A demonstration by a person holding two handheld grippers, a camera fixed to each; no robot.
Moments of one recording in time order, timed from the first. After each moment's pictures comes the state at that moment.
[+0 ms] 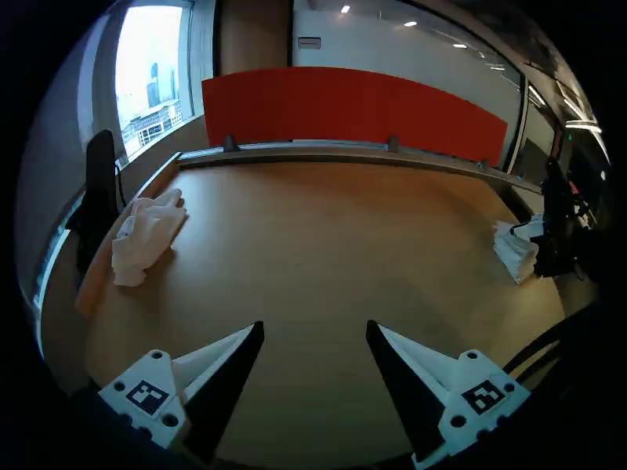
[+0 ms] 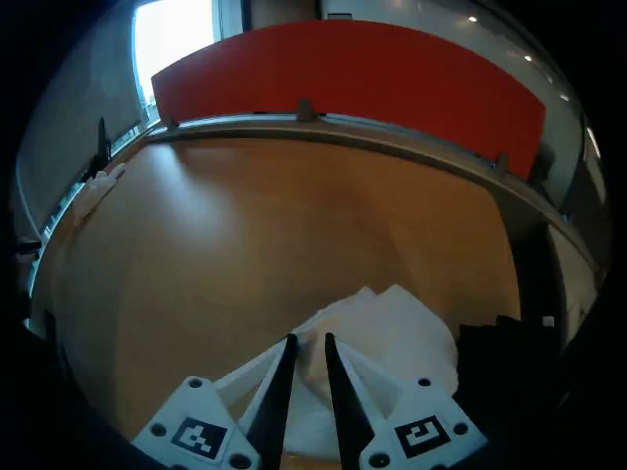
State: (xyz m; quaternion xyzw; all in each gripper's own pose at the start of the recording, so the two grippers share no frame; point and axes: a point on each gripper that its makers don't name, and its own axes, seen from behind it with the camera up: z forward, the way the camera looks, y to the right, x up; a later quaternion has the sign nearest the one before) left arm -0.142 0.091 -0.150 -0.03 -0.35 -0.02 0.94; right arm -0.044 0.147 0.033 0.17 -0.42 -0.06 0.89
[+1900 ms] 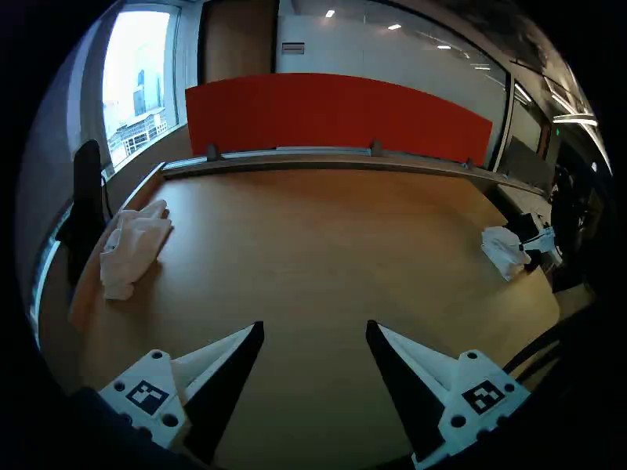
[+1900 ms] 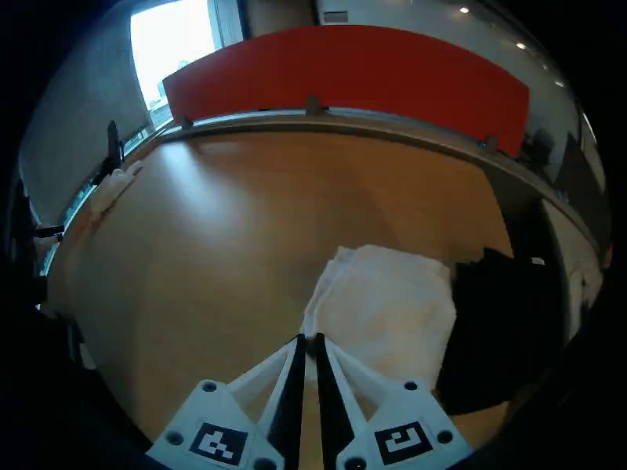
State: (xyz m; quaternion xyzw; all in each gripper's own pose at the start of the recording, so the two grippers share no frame) left arm -0.139 0.103 -0.140 -0.07 -0.34 -0.01 0.94; right arm -0.029 0.155 -0.063 0.18 -0.44 -0.03 0.88
